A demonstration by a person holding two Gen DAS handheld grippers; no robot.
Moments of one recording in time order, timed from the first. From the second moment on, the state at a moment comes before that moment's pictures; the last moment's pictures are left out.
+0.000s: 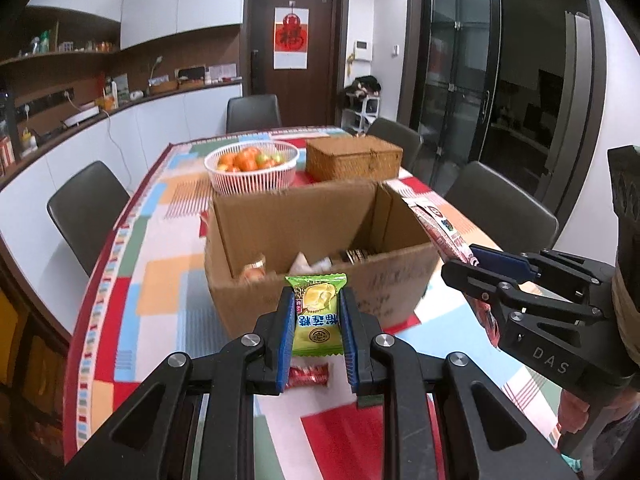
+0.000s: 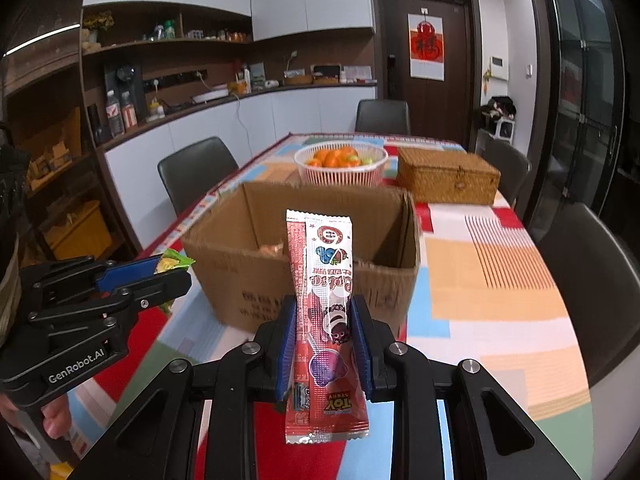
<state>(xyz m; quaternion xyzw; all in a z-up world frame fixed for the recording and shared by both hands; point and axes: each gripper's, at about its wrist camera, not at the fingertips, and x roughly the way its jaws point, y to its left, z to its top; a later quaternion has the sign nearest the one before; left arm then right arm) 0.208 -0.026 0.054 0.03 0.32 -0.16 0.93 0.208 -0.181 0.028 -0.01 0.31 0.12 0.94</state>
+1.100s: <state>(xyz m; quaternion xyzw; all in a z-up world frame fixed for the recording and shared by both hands) 0.317 -0.015 0.059 0.01 0.35 -0.13 0.93 0.322 -0.164 0.042 -0.01 0.33 0.10 0.94</state>
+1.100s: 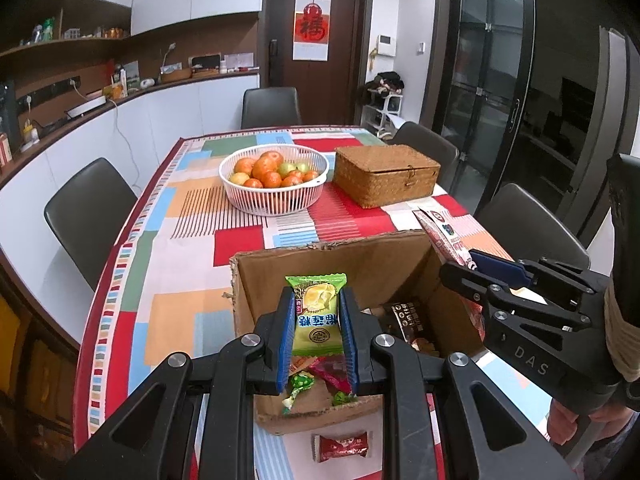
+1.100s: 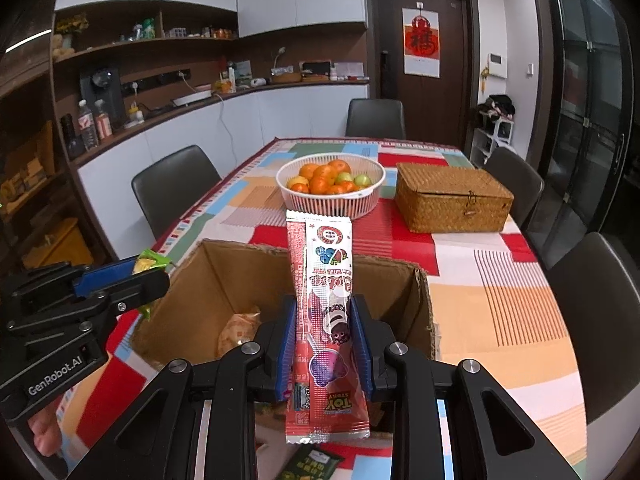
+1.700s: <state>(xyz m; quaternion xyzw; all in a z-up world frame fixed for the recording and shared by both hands) 0.309 -0.015 0.050 0.03 0.35 -0.11 0.93 0.321 -0.163 0.033 -0.02 0.33 0.08 0.94</state>
